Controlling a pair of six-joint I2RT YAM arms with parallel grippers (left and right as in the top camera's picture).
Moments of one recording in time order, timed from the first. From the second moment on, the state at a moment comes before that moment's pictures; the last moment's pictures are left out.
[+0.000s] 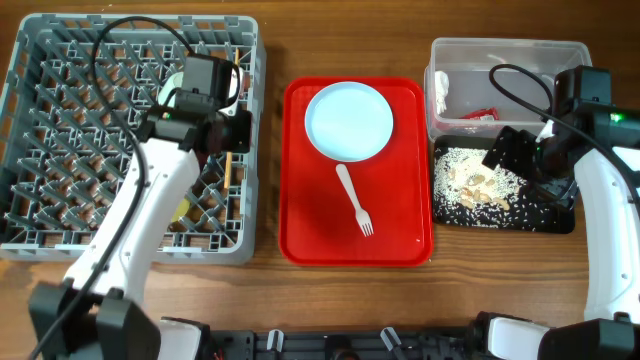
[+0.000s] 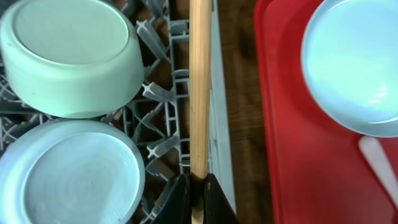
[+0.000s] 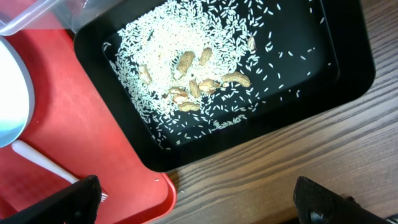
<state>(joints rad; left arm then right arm) -0.23 1.54 1.28 -0.83 -0.09 -0.07 -0.17 1.44 1.35 -1.33 -0.01 0.37</state>
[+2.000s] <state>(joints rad) -0.82 1.77 1.28 -0.71 0.28 -0.60 -0.17 1.44 1.35 -1.33 -0.02 0.35</state>
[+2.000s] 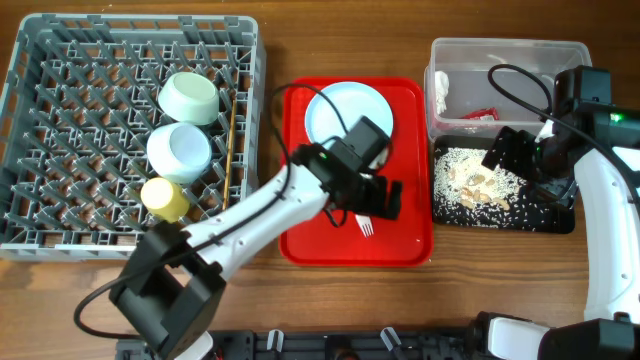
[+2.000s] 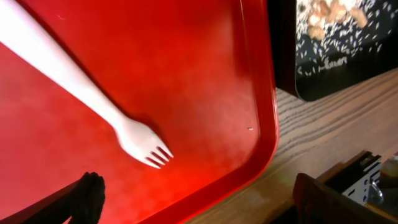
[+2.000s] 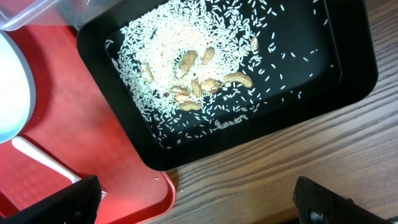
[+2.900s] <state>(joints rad) -0.86 1.97 1.28 -0.76 -0.02 -0.97 -0.17 1.44 1.35 -1.33 -0.02 0.35</state>
